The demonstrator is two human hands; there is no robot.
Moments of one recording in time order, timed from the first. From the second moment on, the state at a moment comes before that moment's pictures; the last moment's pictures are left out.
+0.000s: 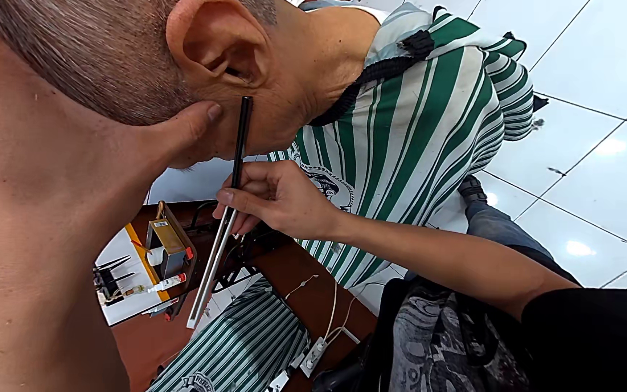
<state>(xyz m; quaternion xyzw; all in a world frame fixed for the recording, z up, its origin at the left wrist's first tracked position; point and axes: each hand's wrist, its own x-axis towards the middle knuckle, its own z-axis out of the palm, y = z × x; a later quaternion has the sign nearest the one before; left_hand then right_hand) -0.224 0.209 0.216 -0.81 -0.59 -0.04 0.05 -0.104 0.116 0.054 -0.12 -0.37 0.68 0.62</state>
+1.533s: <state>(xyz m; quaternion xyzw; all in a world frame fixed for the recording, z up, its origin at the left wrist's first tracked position) -0.219 0.201 0.215 -0.82 -0.58 -0.05 -0.01 -0.095 0.118 0.040 -0.17 -0.37 0.67 0.62</state>
